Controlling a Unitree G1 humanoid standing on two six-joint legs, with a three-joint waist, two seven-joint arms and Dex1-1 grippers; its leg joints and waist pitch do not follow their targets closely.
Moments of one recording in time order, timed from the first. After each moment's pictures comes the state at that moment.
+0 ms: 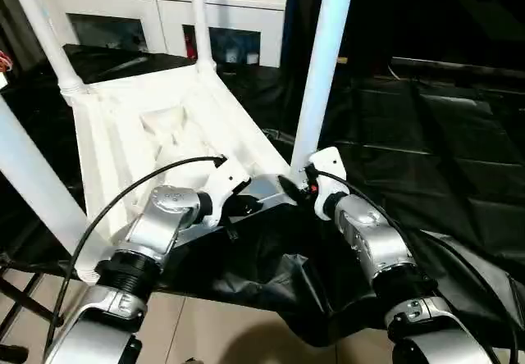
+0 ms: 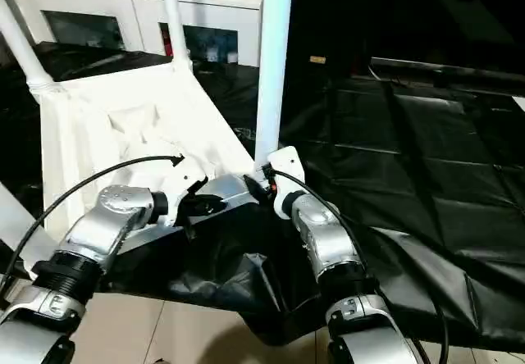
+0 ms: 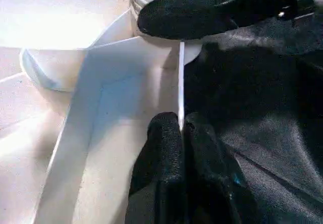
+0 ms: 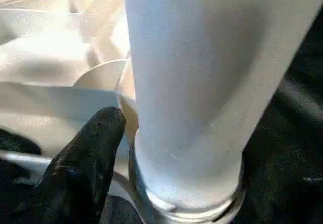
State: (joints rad) left arm -0.56 0.28 -0.20 0.52 0.08 0.28 -0.97; right arm -0.56 -0.05 0.04 0.68 -0.01 0.11 0.54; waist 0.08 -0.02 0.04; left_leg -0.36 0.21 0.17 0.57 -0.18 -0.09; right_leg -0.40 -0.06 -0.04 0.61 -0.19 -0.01
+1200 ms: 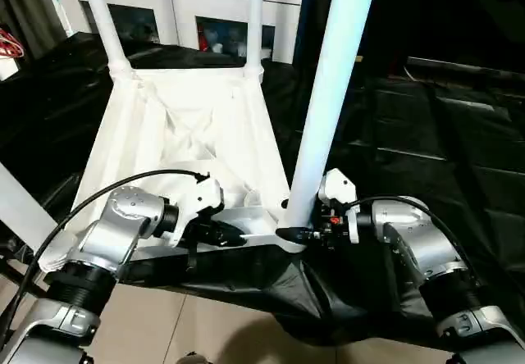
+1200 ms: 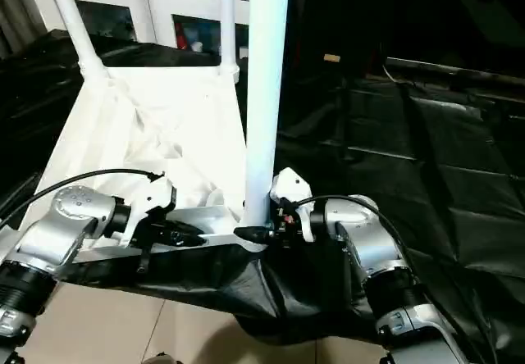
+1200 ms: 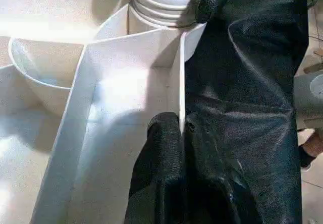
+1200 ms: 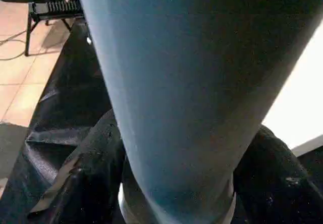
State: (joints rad) left arm -0.47 0.46 -0.24 0.39 -0.02 0.22 -1.36; right arm -0.48 -0.30 0.20 0.49 0.09 0.08 1.20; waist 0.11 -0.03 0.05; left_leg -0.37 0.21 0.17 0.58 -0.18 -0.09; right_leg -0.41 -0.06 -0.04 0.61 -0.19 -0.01
